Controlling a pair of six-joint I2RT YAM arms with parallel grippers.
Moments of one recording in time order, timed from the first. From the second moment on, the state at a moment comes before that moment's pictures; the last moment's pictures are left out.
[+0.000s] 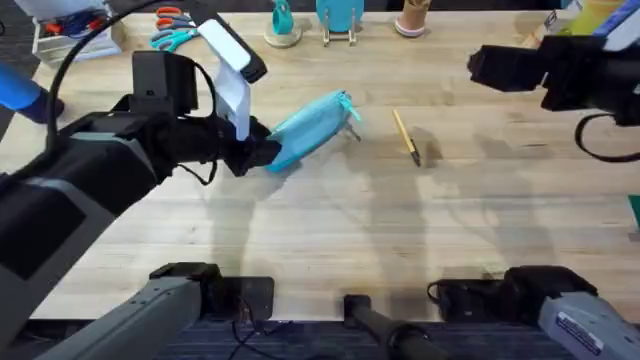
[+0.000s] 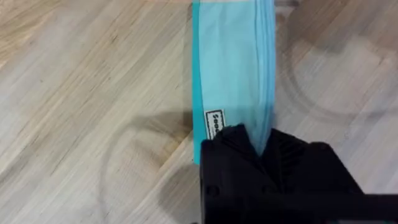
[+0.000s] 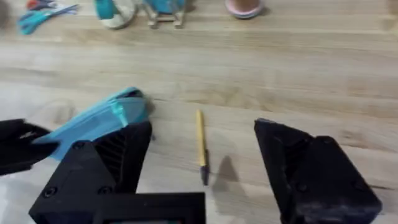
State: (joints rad) left arm 0.00 1.17 0.63 -0.49 0.53 0.71; right arm 0.00 0.88 0.93 -0.64 -0.27 0.08
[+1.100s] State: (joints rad) left arm 0.00 1.17 0.63 -0.49 0.53 0.71; right arm 0.20 1.16 0.93 -0.64 -0.73 0.19
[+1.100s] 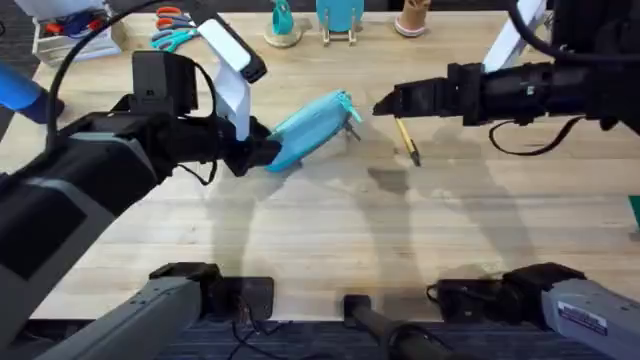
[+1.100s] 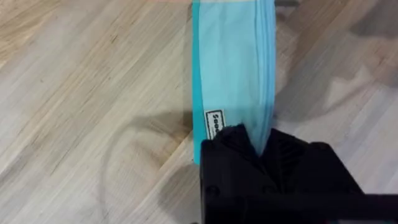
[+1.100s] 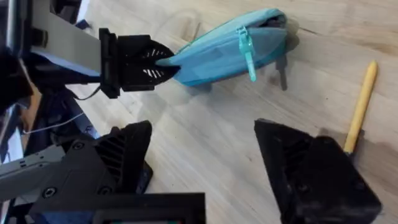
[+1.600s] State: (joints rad) left arm 0.00 1.17 0.63 -0.49 0.53 0.71; right arm 0.20 1.16 0.93 -0.57 -0.73 0.22
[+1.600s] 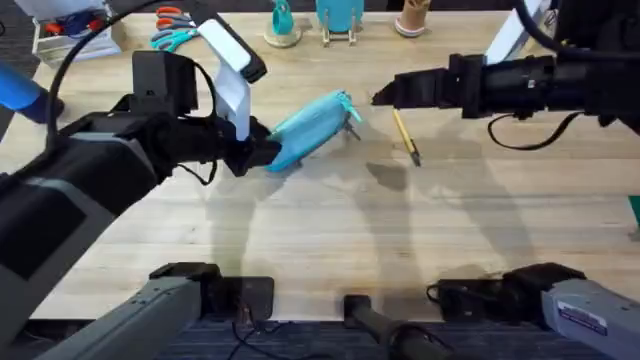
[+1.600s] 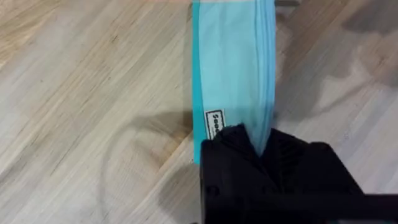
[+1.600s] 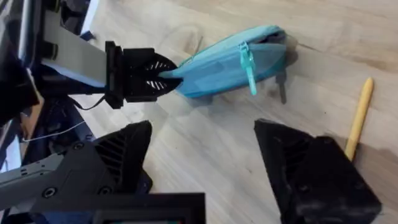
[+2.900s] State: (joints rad) left arm 0.00 1.17 0.63 -0.49 0.53 0.71; right arm 0.41 1.51 0.93 -0.22 -0.44 0.38
